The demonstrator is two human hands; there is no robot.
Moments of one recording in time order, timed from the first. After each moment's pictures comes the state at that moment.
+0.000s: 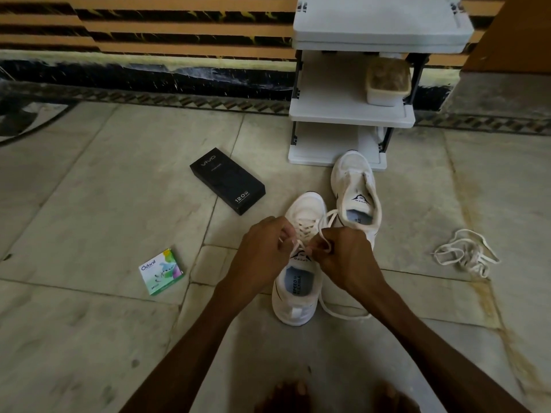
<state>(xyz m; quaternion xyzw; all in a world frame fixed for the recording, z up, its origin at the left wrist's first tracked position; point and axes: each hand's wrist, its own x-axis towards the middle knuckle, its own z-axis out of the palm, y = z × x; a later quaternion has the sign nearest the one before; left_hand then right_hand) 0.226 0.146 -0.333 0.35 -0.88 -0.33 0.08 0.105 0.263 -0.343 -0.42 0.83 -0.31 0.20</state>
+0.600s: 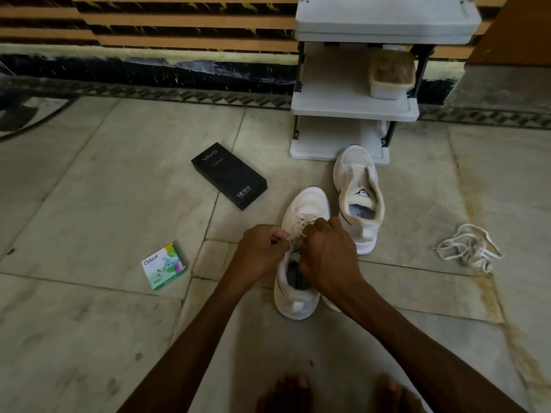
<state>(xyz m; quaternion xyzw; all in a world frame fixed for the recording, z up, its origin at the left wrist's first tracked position) 0.233 0.140 -0.356 0.43 -0.78 -0.46 0.04 0.134 0.243 -0.355 -0.51 0.86 -0.10 0.05</state>
